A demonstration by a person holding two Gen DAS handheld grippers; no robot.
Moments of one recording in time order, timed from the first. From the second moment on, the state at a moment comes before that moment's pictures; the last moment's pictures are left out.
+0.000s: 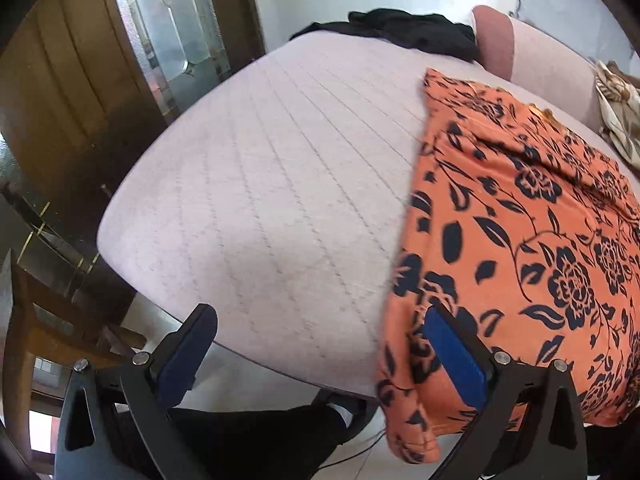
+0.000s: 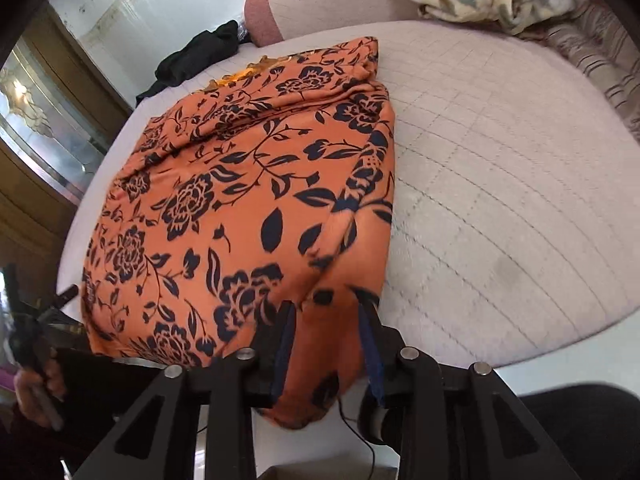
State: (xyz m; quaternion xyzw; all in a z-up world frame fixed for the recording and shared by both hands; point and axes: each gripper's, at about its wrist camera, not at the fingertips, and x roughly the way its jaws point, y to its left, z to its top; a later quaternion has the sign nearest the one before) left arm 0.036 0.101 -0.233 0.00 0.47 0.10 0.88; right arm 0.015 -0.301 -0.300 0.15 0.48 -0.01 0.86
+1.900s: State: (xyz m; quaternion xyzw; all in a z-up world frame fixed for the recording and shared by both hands) left arm 0.037 0.120 -0.286 -0.08 0.62 -0.07 0.78; right arm 0.002 -0.364 -0.335 0.18 0.62 0.00 0.77
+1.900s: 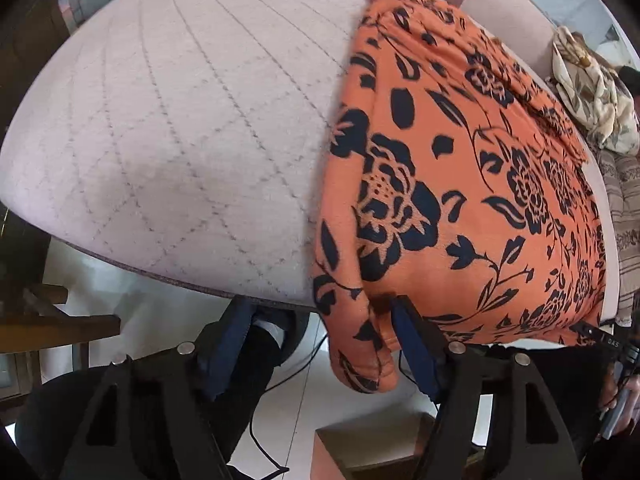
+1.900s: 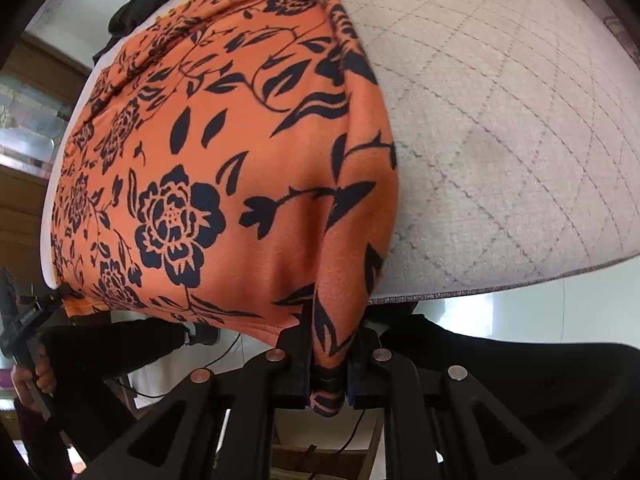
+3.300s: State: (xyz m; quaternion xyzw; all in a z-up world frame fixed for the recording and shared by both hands) left arm 0.402 0.067 -0.219 -0.22 0.55 -0.14 0.79; right arm 0.312 -0.488 -0.246 0.43 0.34 0.00 0.84
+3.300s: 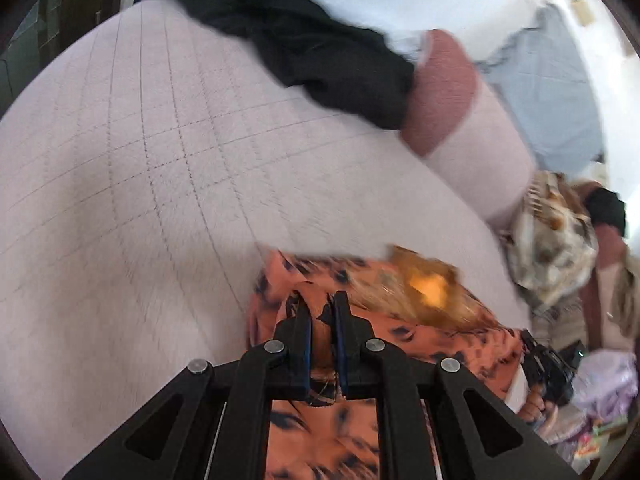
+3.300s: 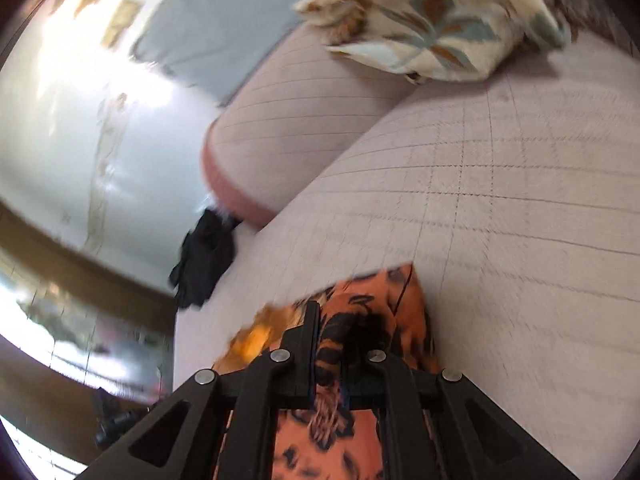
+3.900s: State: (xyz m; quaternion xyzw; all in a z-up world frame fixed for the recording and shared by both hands) left arm 0.264 0.047 -0.178 -0.25 0.40 -0.08 0.88; right arm 0.286 -0.497 -0.228 0.43 0.27 0.00 0.86
